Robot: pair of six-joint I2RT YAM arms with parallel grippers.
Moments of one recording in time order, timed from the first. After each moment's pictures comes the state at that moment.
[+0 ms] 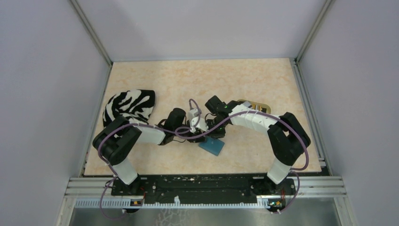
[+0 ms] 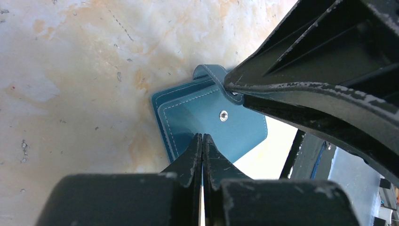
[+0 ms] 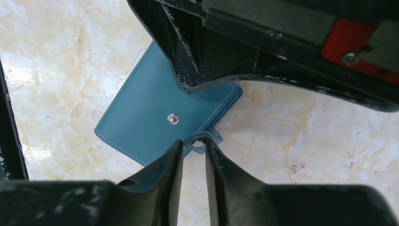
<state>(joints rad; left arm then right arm) -0.70 1.71 0.62 0.48 0.57 -0.44 0.75 1.68 1.13 -0.73 -0.36 -0.93</state>
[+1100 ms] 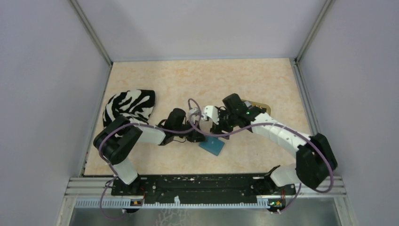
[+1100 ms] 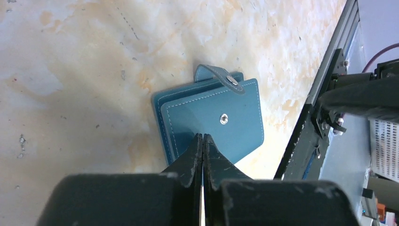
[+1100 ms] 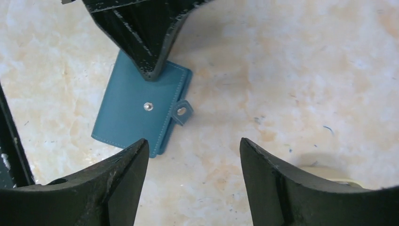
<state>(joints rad) -0.70 1.72 0.62 0.50 0.55 -0.50 0.68 1.41 0.97 -0.56 -0.35 -0.73</state>
